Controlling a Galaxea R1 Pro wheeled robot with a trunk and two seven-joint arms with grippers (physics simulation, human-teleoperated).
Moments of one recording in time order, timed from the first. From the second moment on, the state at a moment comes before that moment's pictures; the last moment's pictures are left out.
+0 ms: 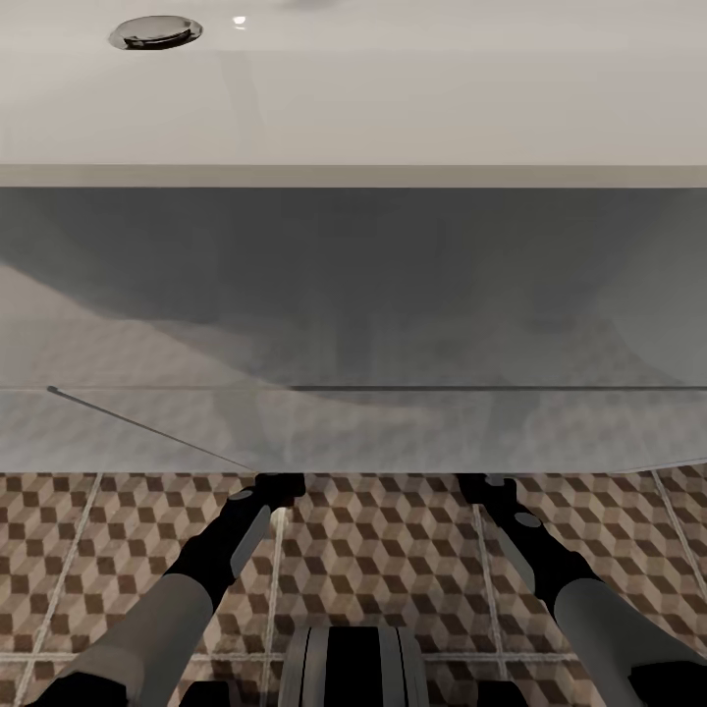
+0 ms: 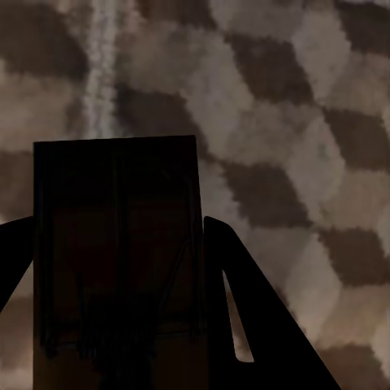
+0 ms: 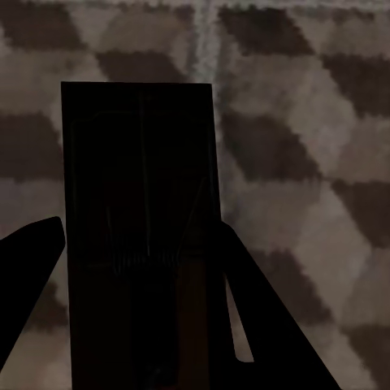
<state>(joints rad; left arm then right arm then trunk) -0.74 -0.07 -0.17 -0.66 0.26 0.23 0.02 -0.76 -0.12 0.14 -0.45 -0.17 -0.12 0.00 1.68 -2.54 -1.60</state>
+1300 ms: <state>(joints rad) -0.74 -0.08 -0.17 -0.66 0.26 0.21 0.02 -0.76 -0.12 0.14 -0.45 -0.17 -0.12 0.00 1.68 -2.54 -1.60</state>
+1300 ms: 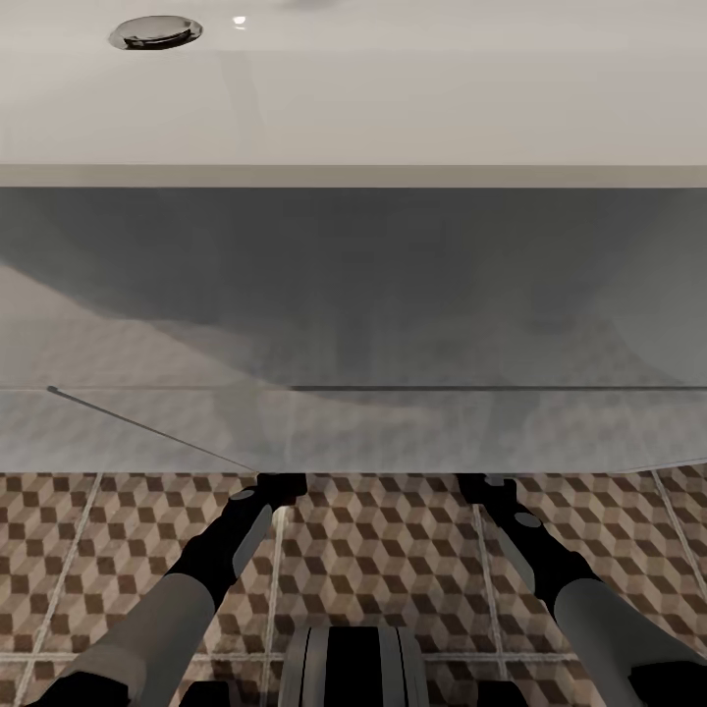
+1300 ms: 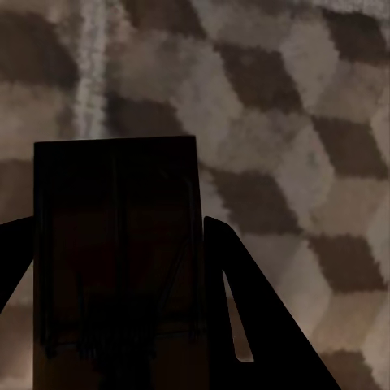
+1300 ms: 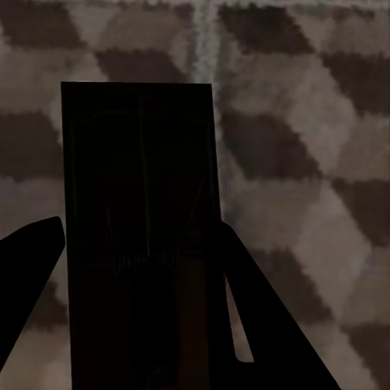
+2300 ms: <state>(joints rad) -0.74 -0.07 -0.17 -0.67 0.26 0.21 0.02 -0.76 -0.12 0.14 -0.45 -0.17 -0.12 0.00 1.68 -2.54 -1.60</state>
